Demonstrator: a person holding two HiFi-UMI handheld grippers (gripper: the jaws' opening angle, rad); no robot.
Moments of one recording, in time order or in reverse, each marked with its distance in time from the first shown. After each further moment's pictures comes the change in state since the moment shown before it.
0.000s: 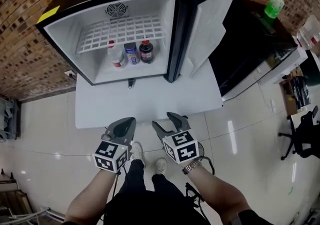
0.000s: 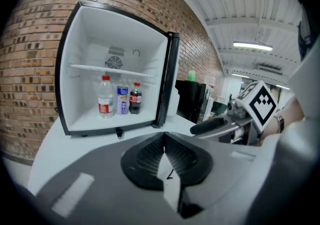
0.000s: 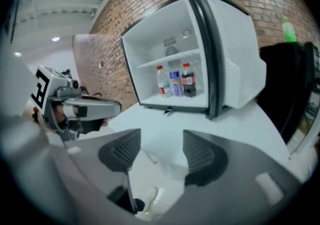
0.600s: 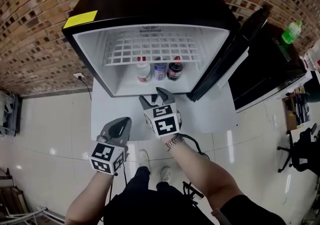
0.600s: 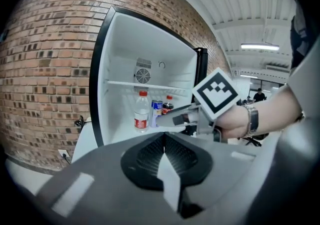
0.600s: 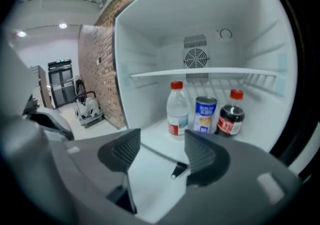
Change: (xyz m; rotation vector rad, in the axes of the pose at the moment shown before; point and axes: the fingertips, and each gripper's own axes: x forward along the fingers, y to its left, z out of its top) left arm -0.037 0.135 0.044 0.006 -0.058 0.091; right arm 0.172 0.041 0.157 -0.130 -0.064 -0.060
